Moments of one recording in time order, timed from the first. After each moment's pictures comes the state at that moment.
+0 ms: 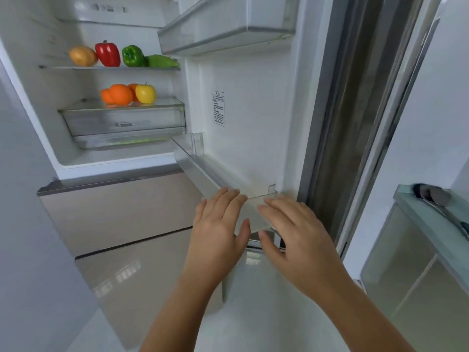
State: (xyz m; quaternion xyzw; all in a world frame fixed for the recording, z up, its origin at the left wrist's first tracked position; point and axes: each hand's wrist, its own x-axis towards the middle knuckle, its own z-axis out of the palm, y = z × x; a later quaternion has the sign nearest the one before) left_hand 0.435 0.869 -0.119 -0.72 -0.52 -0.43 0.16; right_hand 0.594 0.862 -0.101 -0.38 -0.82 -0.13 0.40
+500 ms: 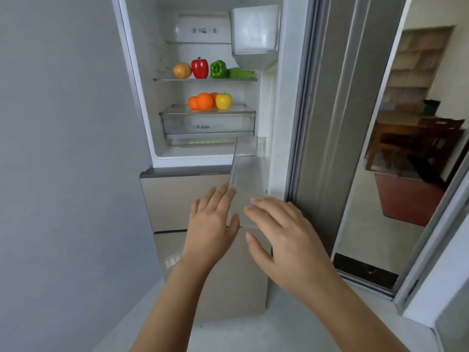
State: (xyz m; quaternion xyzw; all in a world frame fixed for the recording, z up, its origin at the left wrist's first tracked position) left_hand 0.323 0.809 -0.113 -0.63 -0.68 -0.34 0.19; right_hand 0.488 0.811 -0.081 -0.24 -0.87 -0.10 0.42
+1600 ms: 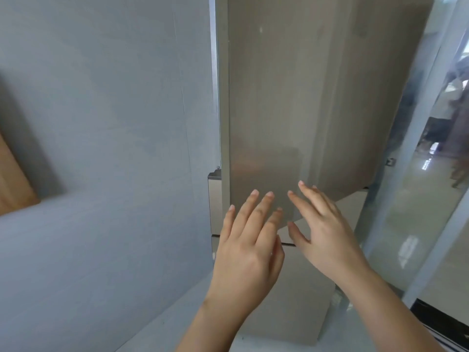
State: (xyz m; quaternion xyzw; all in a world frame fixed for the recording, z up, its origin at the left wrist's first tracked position) left_hand 0.250 0.770 -0.108 -0.58 -0.65 -0.37 0.33; right_hand 0.348 0.899 -0.105 -0.23 -0.89 -0.02 0.40
